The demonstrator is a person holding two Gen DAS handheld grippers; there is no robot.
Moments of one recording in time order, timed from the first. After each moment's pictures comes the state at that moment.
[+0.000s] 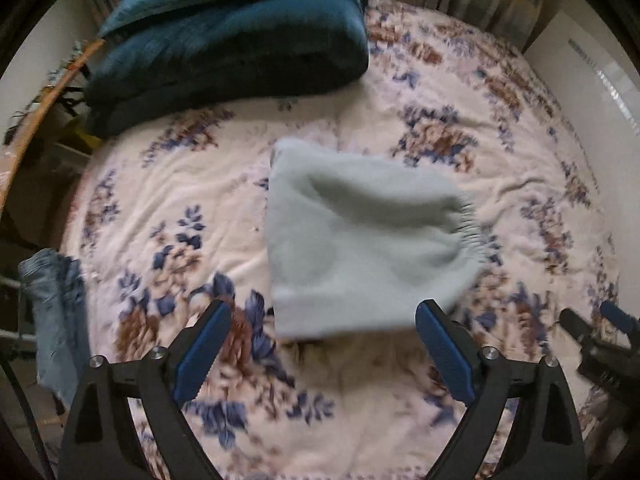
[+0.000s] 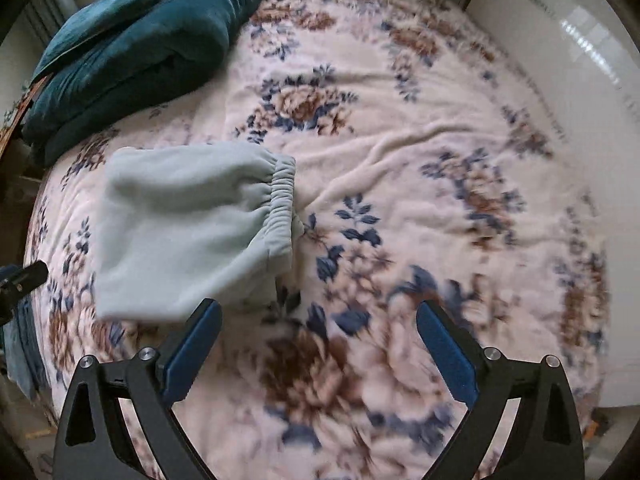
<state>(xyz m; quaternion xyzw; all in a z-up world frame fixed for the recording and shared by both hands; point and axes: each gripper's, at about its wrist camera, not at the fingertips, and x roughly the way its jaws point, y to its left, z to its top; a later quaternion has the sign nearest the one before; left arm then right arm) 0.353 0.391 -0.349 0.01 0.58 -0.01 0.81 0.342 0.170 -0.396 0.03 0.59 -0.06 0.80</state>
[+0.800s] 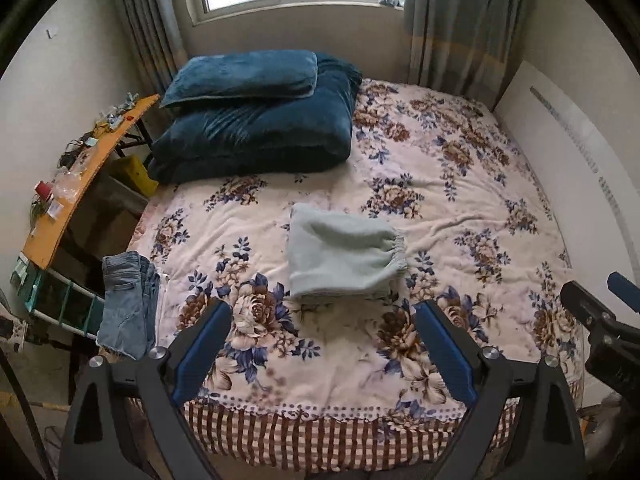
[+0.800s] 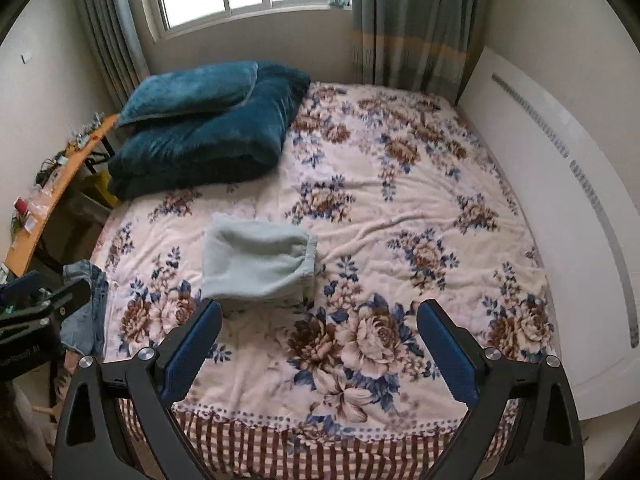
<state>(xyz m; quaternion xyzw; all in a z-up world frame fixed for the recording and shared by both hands) 0.185 0.369 -0.108 0.01 0.49 0.01 0.87 0.154 0.143 -0.044 0.02 0.47 -0.01 0.88</state>
